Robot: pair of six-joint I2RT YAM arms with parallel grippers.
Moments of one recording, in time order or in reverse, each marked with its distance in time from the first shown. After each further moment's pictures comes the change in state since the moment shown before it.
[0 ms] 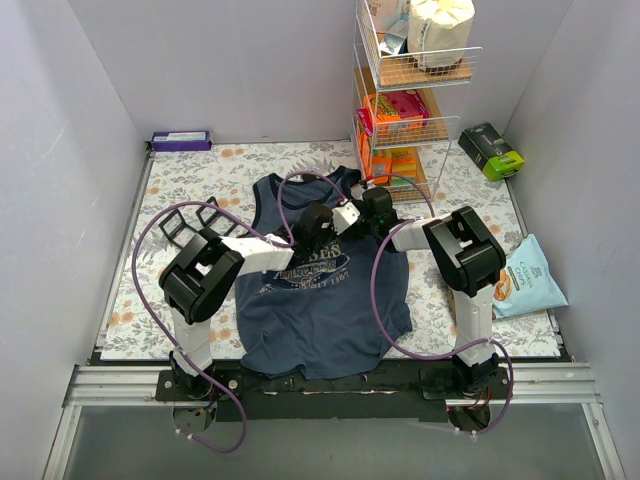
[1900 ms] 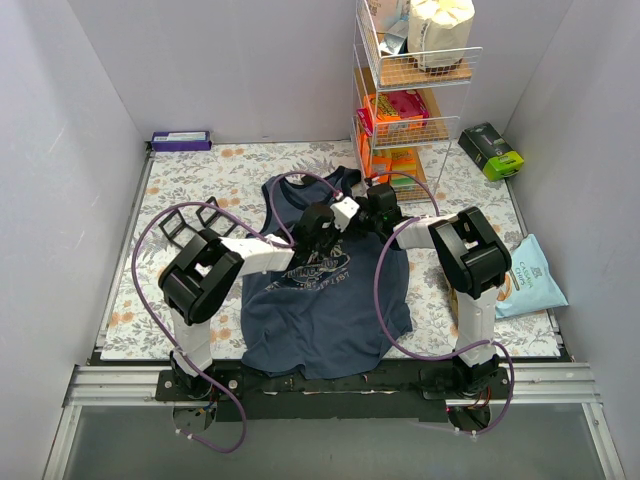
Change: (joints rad) left arm -0.018 -0.005 0.001 0.023 0.131 -0.235; right arm -0.014 -0.033 0.000 -0.037 -0.014 0.027
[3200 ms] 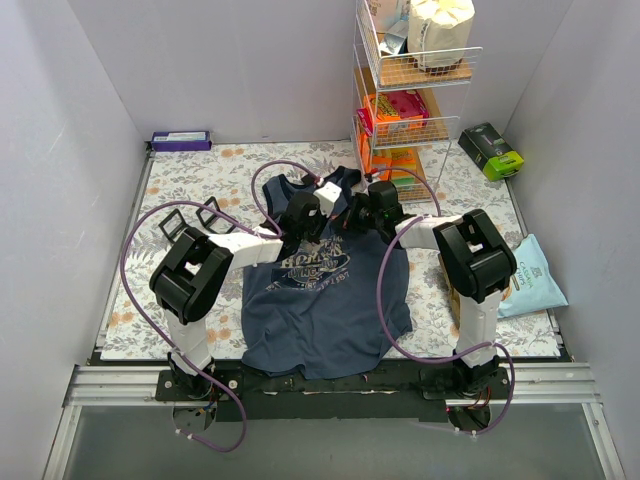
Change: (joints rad) left arm 0.097 -0.031 0.008 -0.018 -0.028 -0.059; right arm -0.002 -0.038 0.000 -0.010 -0.003 -0.023
